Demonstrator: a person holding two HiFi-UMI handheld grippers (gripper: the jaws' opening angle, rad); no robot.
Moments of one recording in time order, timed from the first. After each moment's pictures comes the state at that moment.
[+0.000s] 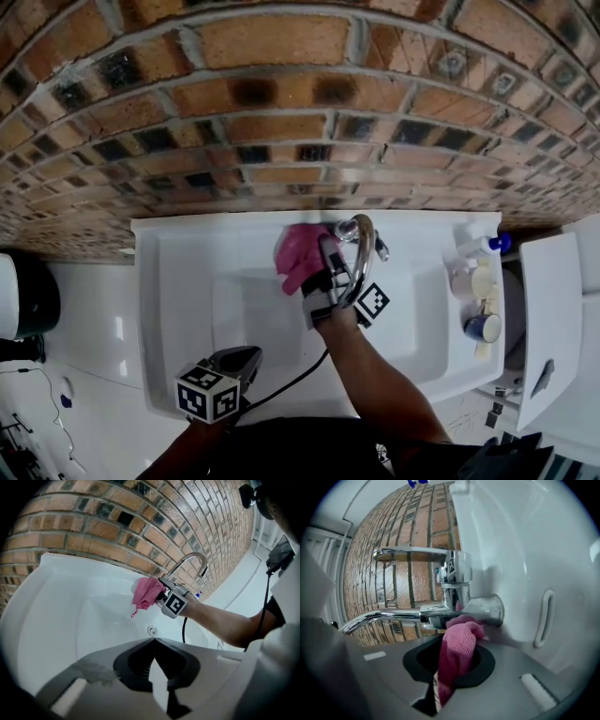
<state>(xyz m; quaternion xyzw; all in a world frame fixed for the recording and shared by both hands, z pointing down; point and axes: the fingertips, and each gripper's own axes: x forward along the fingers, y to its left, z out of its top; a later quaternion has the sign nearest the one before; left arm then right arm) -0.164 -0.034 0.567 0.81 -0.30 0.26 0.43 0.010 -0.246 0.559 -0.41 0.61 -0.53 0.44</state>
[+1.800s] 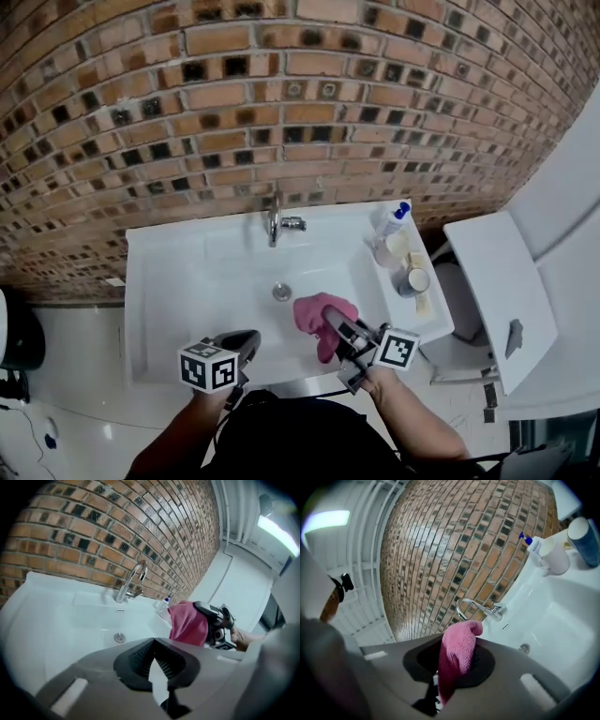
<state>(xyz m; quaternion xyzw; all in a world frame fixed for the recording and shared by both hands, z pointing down) -0.084 0.062 0.494 0.88 -0.26 0.19 0.35 0.062 0.057 0.411 -0.37 0.77 -0.45 0.25</state>
